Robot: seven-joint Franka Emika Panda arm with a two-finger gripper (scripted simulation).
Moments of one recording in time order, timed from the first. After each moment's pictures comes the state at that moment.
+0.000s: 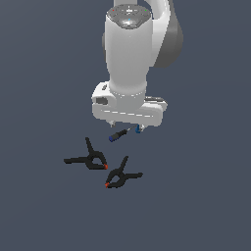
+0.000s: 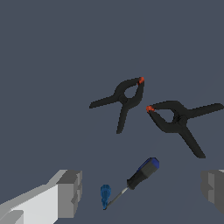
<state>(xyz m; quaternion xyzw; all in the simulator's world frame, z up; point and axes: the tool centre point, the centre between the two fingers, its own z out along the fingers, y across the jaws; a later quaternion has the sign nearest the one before) 0.041 0.005 0.272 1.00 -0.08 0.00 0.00</state>
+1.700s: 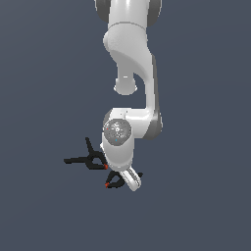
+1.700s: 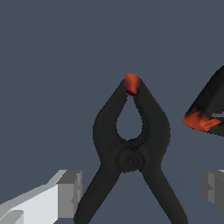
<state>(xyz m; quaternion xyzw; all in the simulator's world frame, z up) 0.119 -0.019 0.071 0.89 -0.45 0.00 0.00</state>
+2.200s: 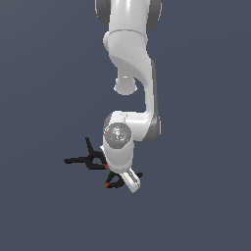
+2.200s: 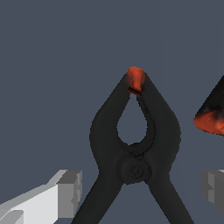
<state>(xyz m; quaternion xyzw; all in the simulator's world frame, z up) 0.119 -0.019 0.054 0.89 -0.45 0.00 0.00</state>
